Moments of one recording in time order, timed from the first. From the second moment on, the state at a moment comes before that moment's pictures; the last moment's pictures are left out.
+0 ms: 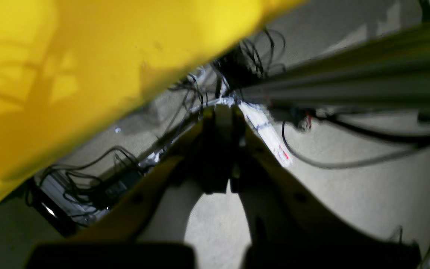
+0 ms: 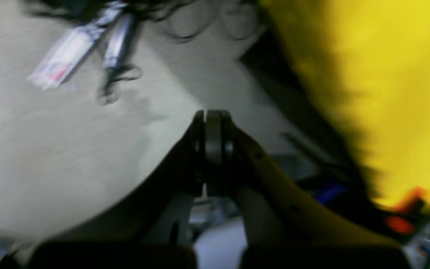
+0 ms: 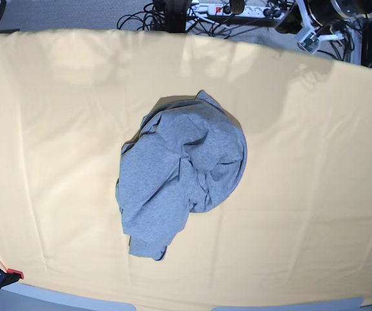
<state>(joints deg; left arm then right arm) 58.9 -31.5 -21.9 130.1 -39.4 -30.2 45.2 -67.3 33.2 -21.4 132.4 -29.5 -7.1 -50.1</state>
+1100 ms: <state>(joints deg) 37.3 -39.2 -21.4 130.3 -40.0 -33.2 34.0 -40.7 32.8 -12.6 132.7 -34.0 -9.4 -45.8</state>
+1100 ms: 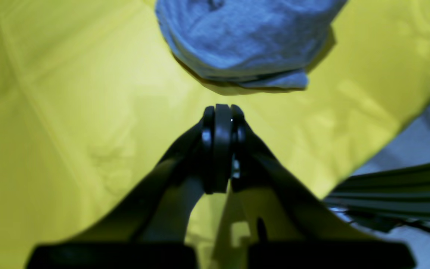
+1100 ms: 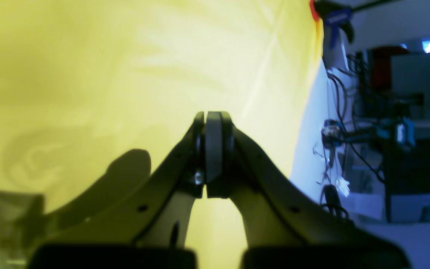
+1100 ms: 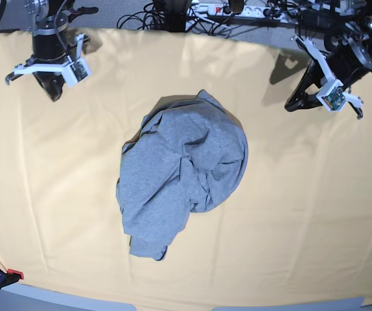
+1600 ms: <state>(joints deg) 9.5 -43.3 9.5 120.1 -27.1 -30.6 28.5 -41.1 32.1 -10.2 132.7 -30.0 -8.9 -45.7</state>
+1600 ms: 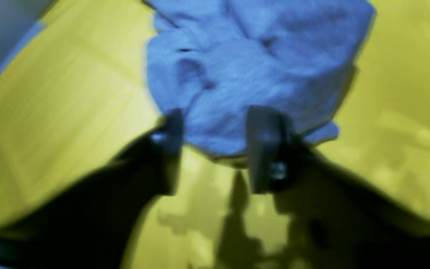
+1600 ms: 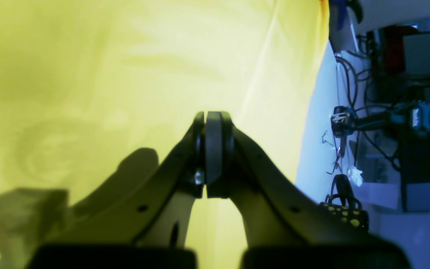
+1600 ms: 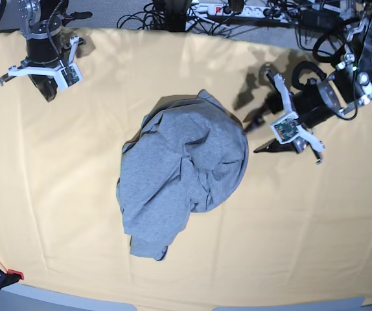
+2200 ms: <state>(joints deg) -17.1 -35.9 31.2 93.6 -27.3 -33.2 33.1 -41.2 29.1 -10.1 132.7 -30.2 -8.8 -45.0</state>
